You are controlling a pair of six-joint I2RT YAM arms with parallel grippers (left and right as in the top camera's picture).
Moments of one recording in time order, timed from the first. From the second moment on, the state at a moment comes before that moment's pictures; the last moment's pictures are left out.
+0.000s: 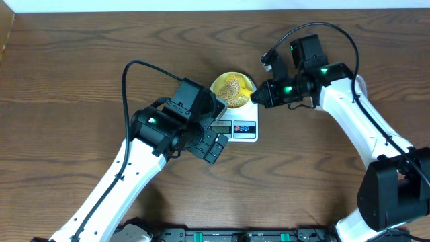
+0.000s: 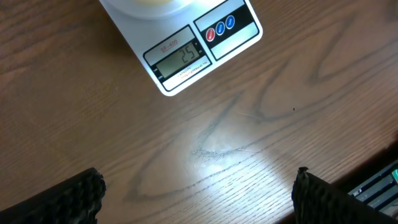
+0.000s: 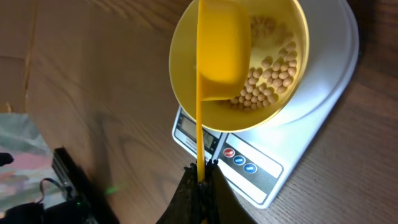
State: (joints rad) left arm -0.54 1.33 1.25 -1.13 0.13 0.06; right arm 0.29 1.76 1.37 -0.75 -0.65 0.08
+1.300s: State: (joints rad) left arm -0.54 1.33 1.25 -1.13 0.13 0.06; right arm 0.32 1.76 1.44 -0.83 -0.53 -0.04
